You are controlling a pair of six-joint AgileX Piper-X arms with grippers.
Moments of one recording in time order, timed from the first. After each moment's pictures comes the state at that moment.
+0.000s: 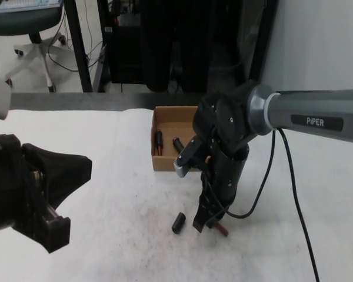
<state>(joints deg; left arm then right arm) -17.7 34.5 -35.6 34.2 25.4 3.5 31.5 115.2 -78.4 52.6 -2.9 -20.0</state>
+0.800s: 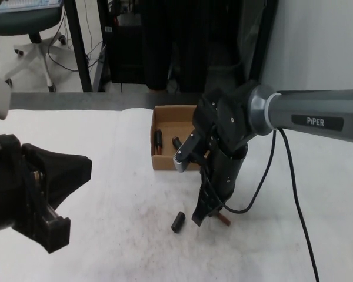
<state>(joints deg) -17.7 34.5 -35.6 34.2 25.4 3.5 31.4 115.2 -78.4 48.6 0.0 -20.8</state>
